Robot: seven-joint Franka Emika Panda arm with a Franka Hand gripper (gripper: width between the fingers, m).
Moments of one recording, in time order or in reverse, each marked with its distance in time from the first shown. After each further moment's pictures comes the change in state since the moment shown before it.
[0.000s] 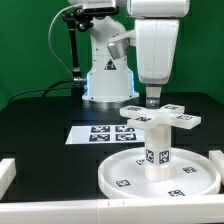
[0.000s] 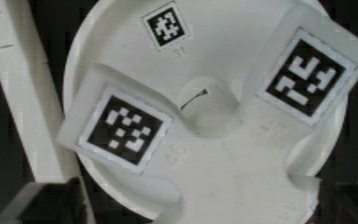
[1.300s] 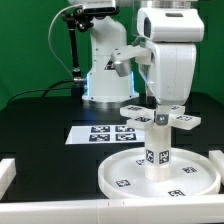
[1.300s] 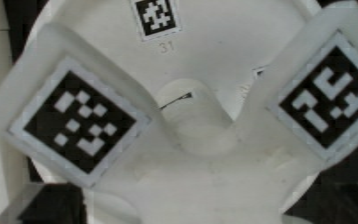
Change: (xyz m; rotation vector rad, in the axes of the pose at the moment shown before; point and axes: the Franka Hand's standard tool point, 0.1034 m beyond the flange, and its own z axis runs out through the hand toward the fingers) arm 0.008 -0.009 0.026 0.040 -0.013 -0.073
